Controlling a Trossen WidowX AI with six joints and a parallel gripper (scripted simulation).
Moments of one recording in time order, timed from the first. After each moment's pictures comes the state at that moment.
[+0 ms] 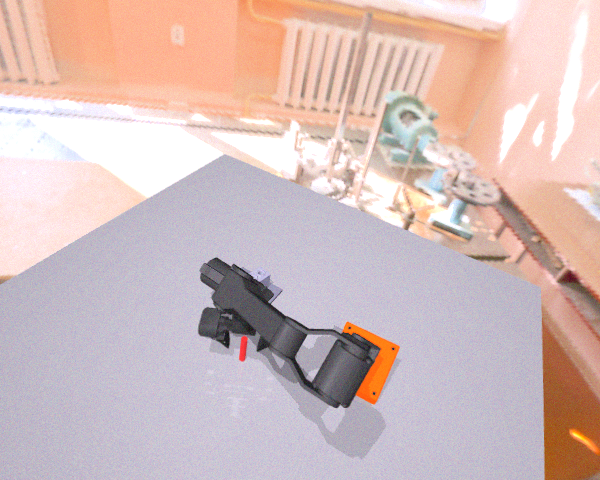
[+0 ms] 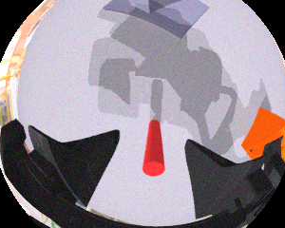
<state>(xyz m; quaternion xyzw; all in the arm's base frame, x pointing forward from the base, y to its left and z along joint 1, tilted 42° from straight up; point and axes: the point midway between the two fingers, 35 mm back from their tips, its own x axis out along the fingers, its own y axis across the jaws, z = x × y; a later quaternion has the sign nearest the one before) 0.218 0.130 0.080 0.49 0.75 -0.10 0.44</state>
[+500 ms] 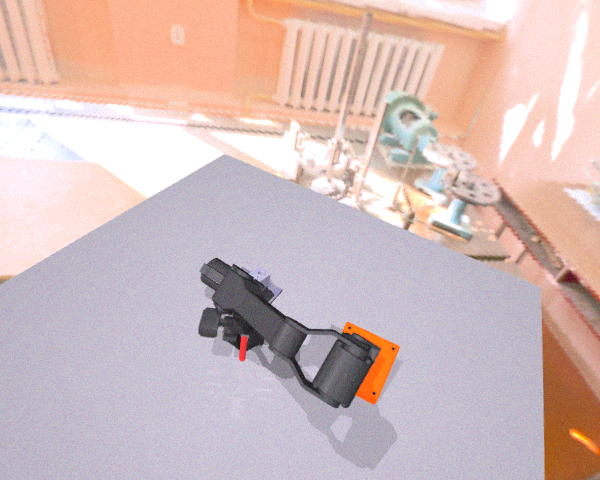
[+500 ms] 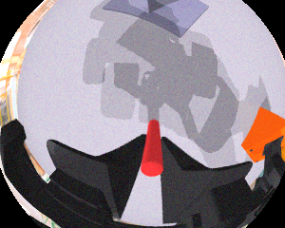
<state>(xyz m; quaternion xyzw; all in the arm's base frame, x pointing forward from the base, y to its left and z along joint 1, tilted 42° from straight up) 0.218 0.131 0.080 0.49 0.75 -0.10 0.43</state>
